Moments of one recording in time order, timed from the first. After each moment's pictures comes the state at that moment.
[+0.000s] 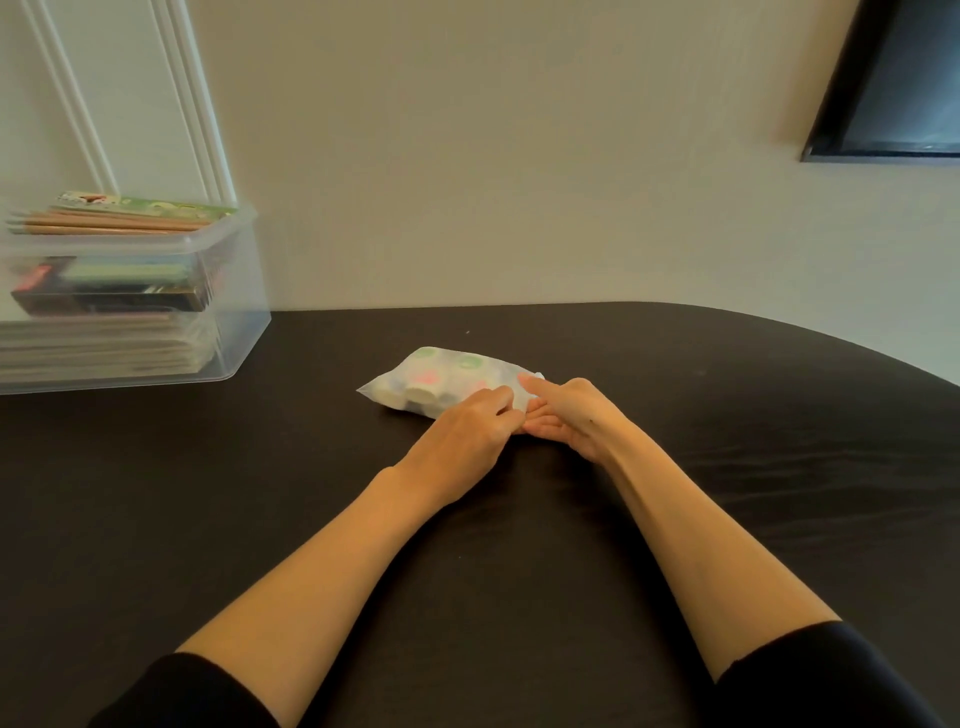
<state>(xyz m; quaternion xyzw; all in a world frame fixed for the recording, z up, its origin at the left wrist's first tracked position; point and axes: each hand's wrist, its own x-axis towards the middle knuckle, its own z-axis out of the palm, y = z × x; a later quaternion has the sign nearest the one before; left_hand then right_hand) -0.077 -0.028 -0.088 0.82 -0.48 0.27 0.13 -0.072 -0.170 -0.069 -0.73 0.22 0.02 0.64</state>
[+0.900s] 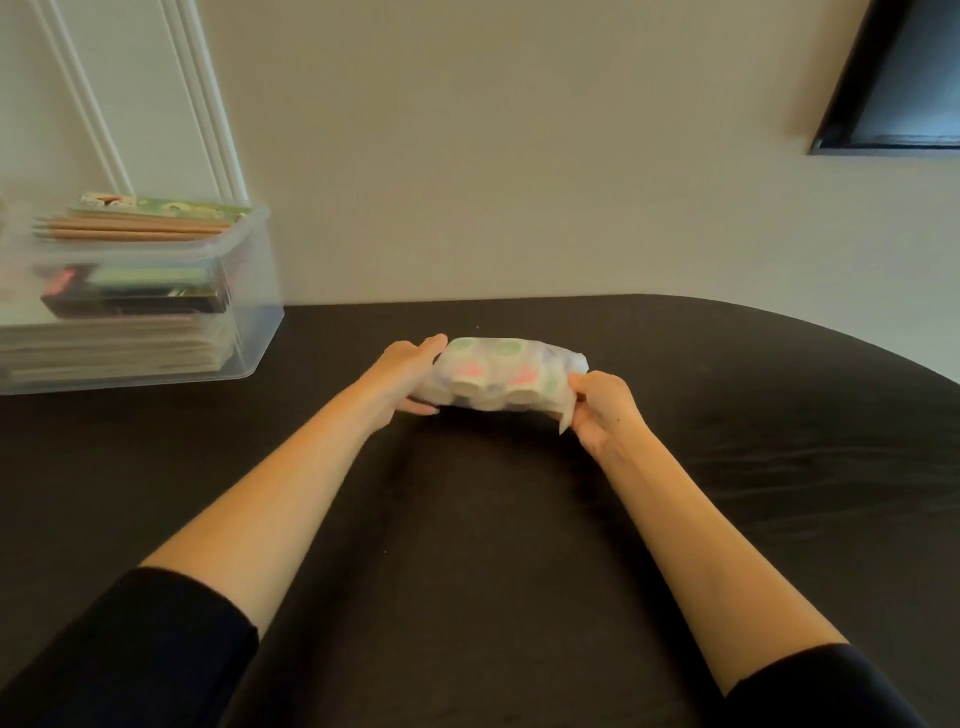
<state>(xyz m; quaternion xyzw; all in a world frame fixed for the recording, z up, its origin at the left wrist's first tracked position) -0.028 0.012 -0.038 0.81 0.02 -0.12 0.57 -0.085 -0.170 -0.059 -0.49 0.23 -0.08 0.84</state>
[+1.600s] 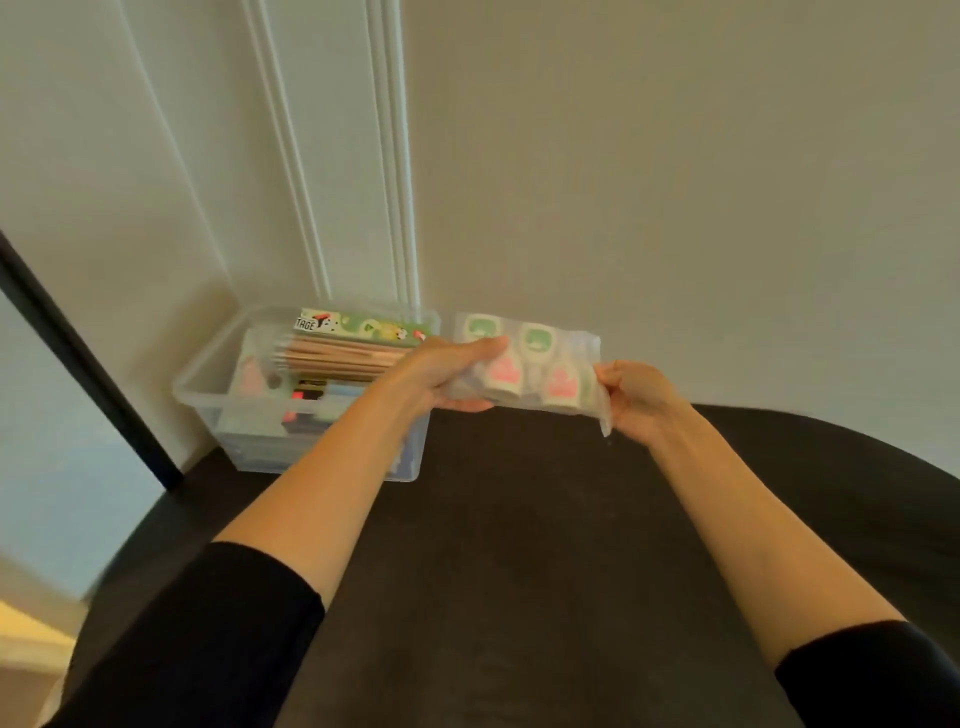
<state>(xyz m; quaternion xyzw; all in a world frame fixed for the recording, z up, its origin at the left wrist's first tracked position) 0.055 0.136 0.135 0.70 0.08 -0.18 0.68 0.039 -0.058 0.121 -0.57 0.17 0.06 0.80</state>
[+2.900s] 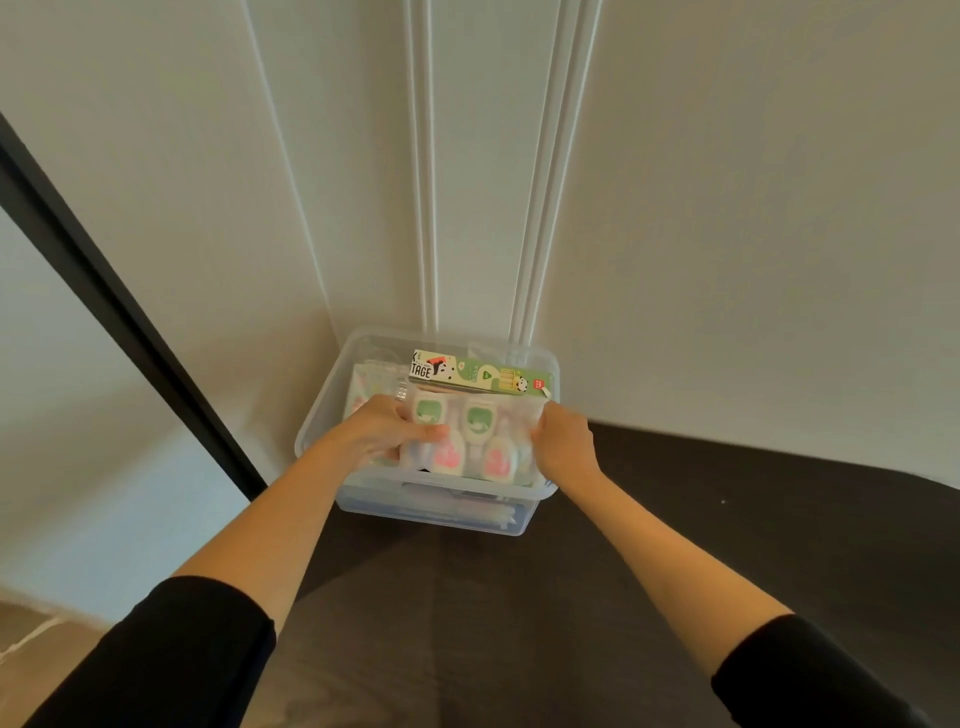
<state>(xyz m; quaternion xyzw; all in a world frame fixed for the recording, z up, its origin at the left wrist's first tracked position) 0.132 0.350 0.099 0.80 0.15 -0.24 0.54 0.131 0.142 0.087 -0.96 0.05 0.06 0.28</state>
